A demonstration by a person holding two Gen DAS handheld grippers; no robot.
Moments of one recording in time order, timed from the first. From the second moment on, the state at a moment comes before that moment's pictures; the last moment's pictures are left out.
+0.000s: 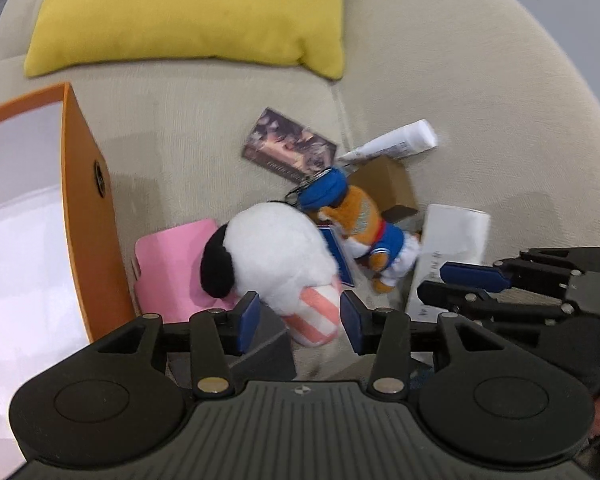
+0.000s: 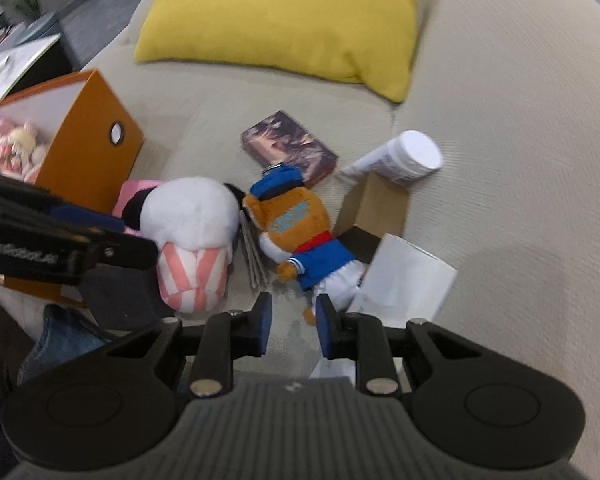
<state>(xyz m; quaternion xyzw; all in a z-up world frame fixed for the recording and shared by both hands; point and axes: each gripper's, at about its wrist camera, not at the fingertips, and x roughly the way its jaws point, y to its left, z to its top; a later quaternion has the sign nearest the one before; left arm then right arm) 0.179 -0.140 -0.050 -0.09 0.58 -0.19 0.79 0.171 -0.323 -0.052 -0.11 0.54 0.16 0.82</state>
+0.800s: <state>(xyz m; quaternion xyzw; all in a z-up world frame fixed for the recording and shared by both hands) 0.210 -0.154 -0.089 -0.19 0.61 -0.15 0.75 0.202 -0.285 -0.107 -0.32 0.48 0.25 0.78</state>
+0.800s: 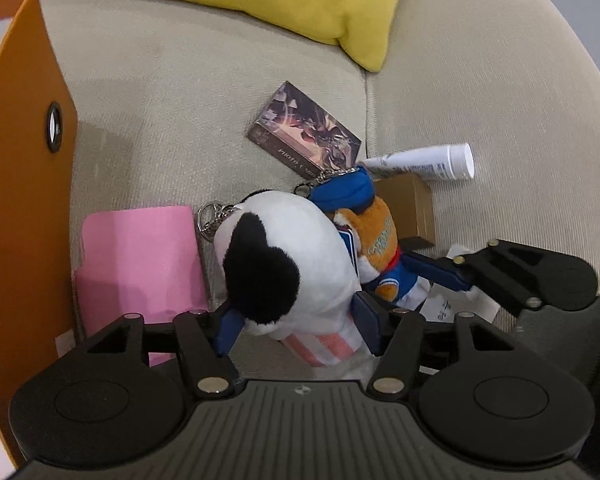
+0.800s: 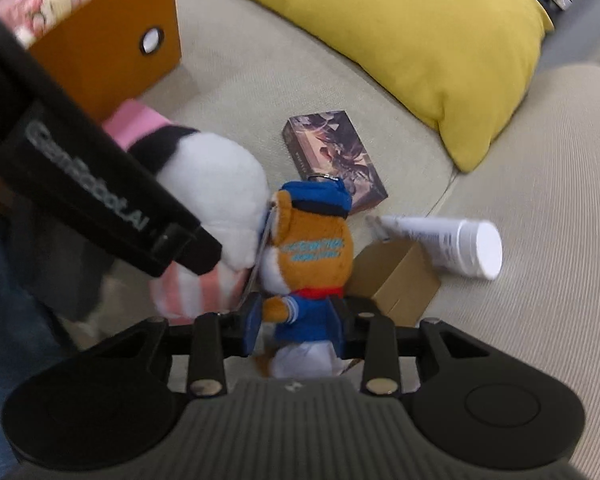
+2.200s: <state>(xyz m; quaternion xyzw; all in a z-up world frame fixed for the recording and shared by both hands) 0.193 -0.191 -0.070 0.10 0.54 -0.23 0.81 0.242 -0.332 -0.106 -0.01 0.62 0.20 0.76</state>
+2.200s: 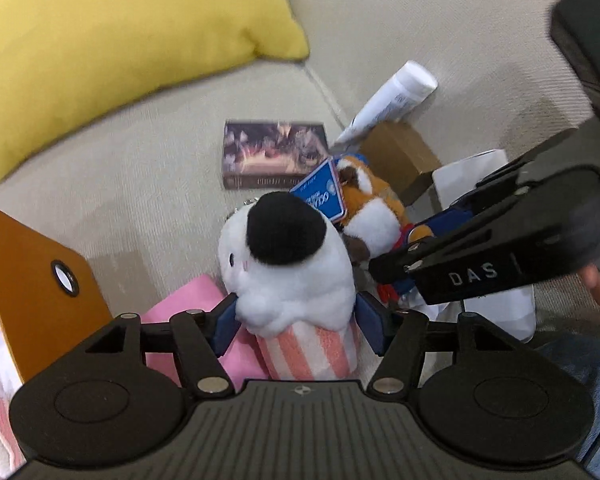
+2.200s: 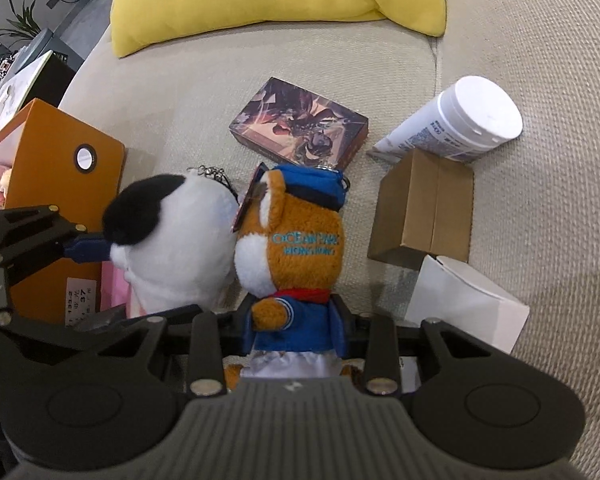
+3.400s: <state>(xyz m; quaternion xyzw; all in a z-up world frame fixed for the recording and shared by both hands) 0.169 -0.155 -0.040 -0.04 0.49 -0.21 0.84 0.219 -0.338 -0.064 0.01 0.57 0.18 0.80</state>
